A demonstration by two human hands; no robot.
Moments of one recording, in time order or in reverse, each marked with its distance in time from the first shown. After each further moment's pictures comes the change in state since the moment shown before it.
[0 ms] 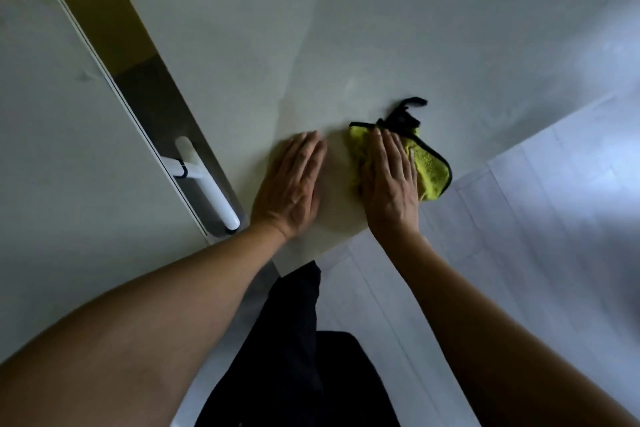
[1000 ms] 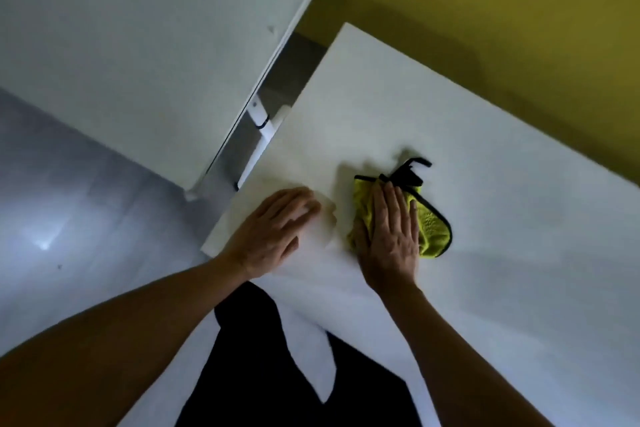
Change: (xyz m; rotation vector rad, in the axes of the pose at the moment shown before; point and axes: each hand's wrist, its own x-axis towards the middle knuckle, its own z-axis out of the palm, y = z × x) left_hand 0.000 0.074 0.010 0.216 0.204 -0.637; right_hand 0.178 0.027 -0.010 -0.022 -0.304 -0.917
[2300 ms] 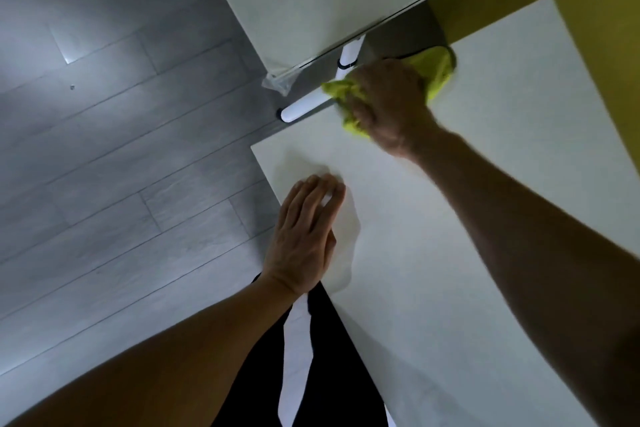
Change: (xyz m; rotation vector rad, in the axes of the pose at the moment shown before) left_hand -0.059 0.117 0.056 -0.198 0.442 -0.879; right_hand 0.159 -0.138 0.069 -0.062 -0.278 -1.016
